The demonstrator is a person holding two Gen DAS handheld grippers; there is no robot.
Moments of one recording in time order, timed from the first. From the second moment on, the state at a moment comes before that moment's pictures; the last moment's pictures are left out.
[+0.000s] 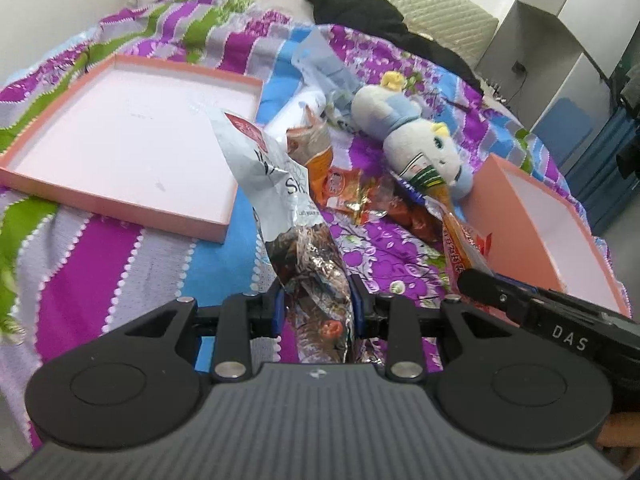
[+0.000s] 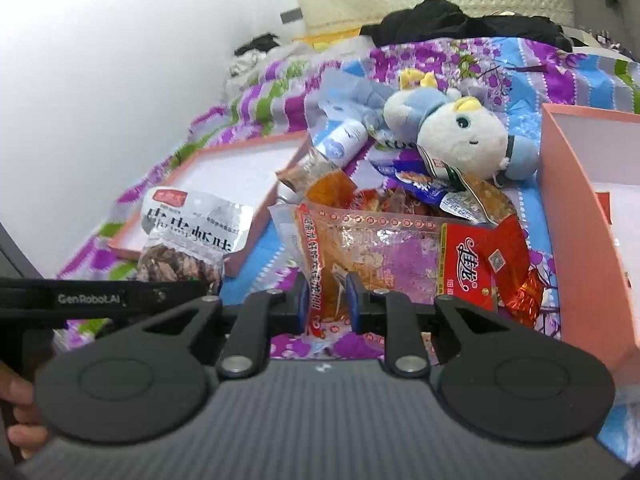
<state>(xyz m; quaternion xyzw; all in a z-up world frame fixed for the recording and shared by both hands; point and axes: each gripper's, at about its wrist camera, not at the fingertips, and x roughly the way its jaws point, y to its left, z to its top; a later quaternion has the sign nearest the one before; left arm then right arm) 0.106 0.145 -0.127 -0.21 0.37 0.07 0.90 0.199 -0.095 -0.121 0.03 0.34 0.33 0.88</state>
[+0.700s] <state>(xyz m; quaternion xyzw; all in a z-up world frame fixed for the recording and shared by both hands) 0.049 0.070 -0.045 -0.19 0.35 0.01 0.92 0.112 -0.172 -0.053 0.04 0.31 0.27 0.91</state>
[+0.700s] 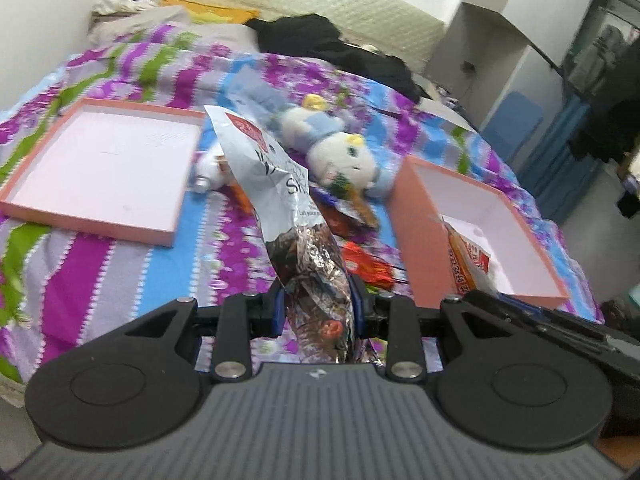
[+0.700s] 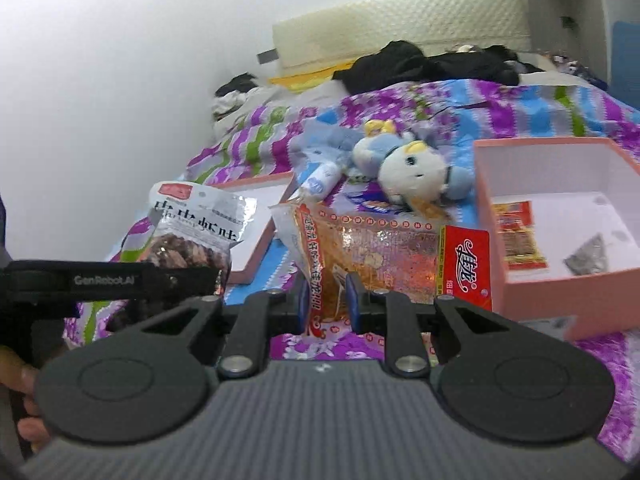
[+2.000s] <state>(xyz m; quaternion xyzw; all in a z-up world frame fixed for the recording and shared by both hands) 0.328 -0.140 -0.060 -0.12 0.42 -0.18 0.88 0.266 -0.339 -0.064 0.02 0.31 0.07 0.95</state>
